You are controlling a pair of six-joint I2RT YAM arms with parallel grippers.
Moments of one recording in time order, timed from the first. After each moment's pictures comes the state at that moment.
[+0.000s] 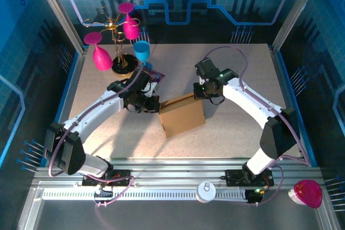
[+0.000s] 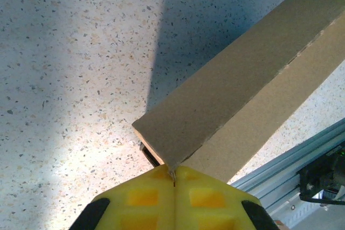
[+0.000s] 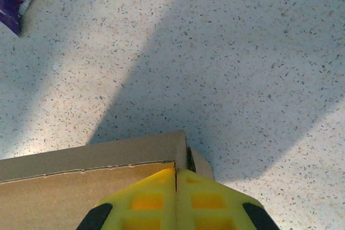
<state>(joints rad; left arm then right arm) -0.47 1.43 1.15 -0.84 0.34 -0.45 0.54 1.61 1.39 -0.89 0.02 0.43</state>
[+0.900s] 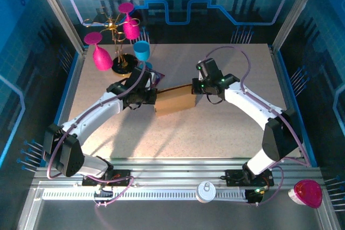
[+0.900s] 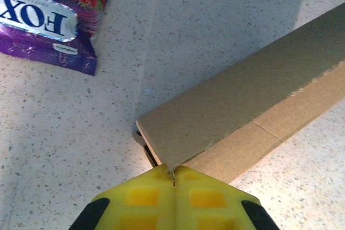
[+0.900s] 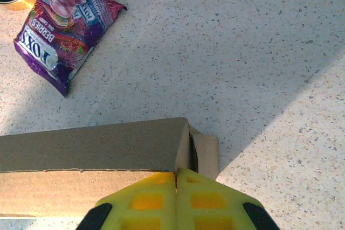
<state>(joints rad) -0.48 1.42 1.13 -0.66 0.03 -0.38 0.52 1.58 1.27 -0.56 -0.01 0.45</state>
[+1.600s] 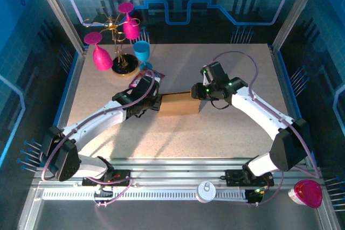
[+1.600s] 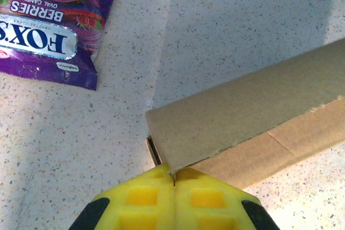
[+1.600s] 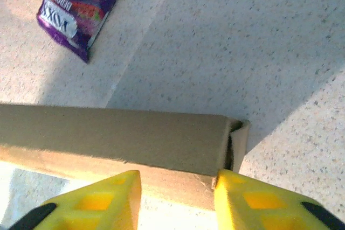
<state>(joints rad) -0.61 1.38 1.03 -0.55 -0.15 -0.37 0.52 1.46 1.22 -0.70 -0.12 0.55</state>
